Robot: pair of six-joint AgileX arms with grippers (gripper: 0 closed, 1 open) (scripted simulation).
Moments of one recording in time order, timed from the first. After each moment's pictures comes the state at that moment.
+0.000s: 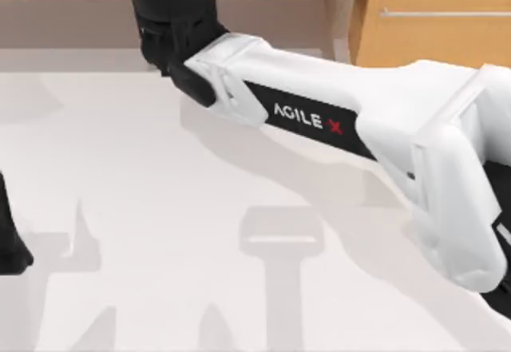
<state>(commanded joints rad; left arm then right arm) 0.00 0.00 0.00 0.00 0.00 0.00 0.80 2.57 2.19 0.39 0.84 -0.01</state>
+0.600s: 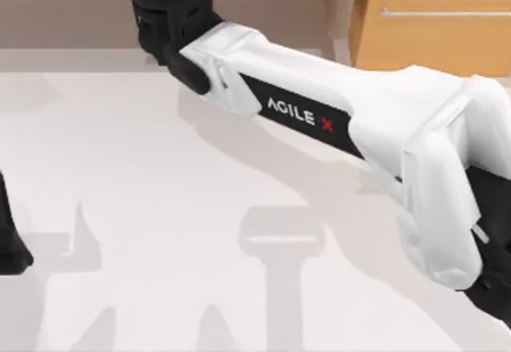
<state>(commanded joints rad) 0.00 0.00 0.00 0.00 0.00 0.00 0.78 2.66 2.36 0.32 0.82 -0.01</state>
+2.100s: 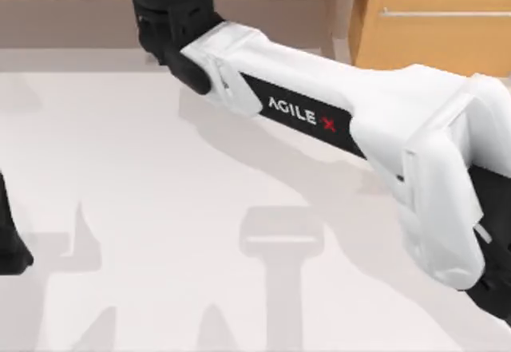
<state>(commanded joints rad) 0.00 0.00 0.00 0.00 0.00 0.00 0.79 2.64 2.34 0.33 0.82 -0.01</state>
